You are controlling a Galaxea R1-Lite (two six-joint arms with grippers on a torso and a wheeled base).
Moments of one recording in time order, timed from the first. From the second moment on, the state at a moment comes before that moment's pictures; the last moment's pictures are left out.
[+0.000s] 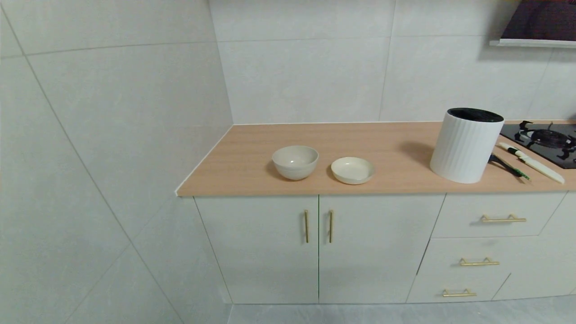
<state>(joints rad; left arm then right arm) 0.00 0.00 0.00 0.00 -0.03 0.01 0.00 0.00 0.00 0.00 0.01 0.00</state>
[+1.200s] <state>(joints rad) 0.00 0.00 0.00 0.00 -0.03 0.01 0.00 0.00 0.00 0.00 0.01 0.00</state>
